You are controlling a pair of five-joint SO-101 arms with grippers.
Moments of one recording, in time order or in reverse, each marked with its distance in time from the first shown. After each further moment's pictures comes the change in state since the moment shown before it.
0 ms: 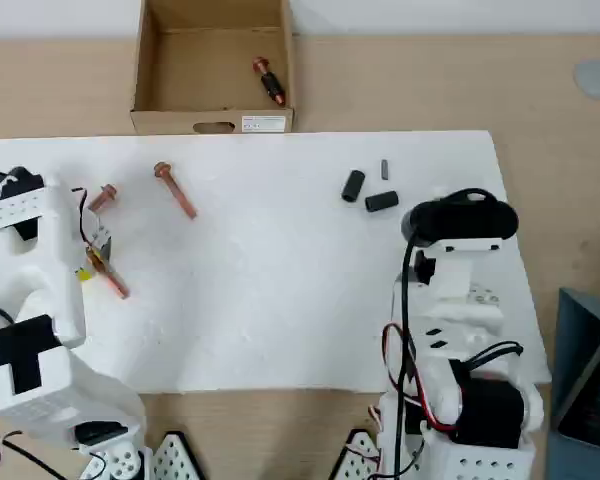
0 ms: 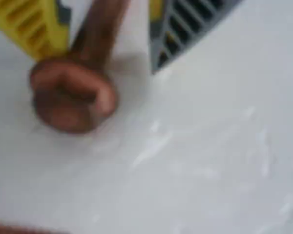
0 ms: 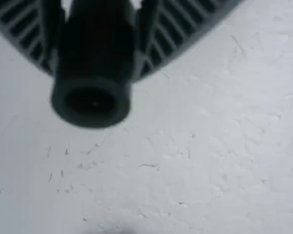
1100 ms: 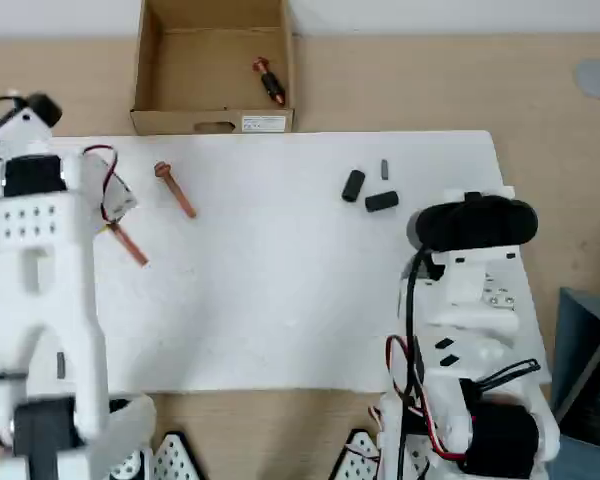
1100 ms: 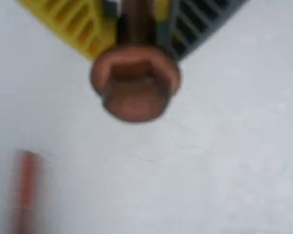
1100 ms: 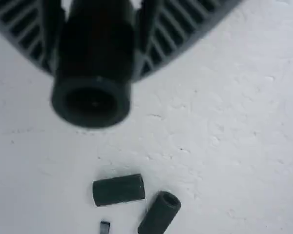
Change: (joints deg) left arm 15.1 -29.1 -11.5 18.2 -1.7; right arm 0.1 -0.3 -9.1 1.0 3.2
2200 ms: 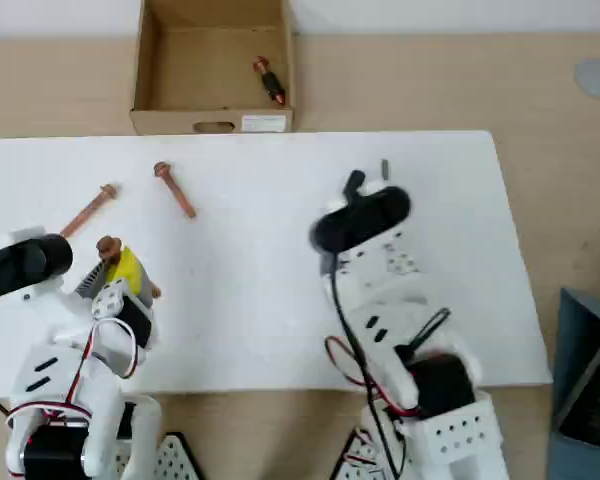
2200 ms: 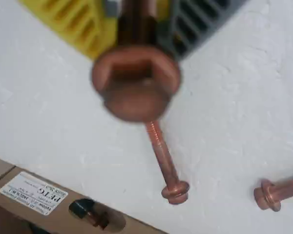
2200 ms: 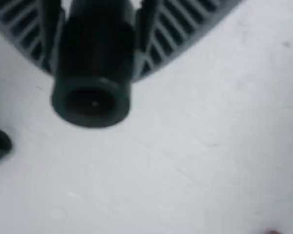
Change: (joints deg) left arm 5.8 -81.7 54.9 -15.3 -8.4; right arm -25.1 0.3 28.1 -31.3 0.0
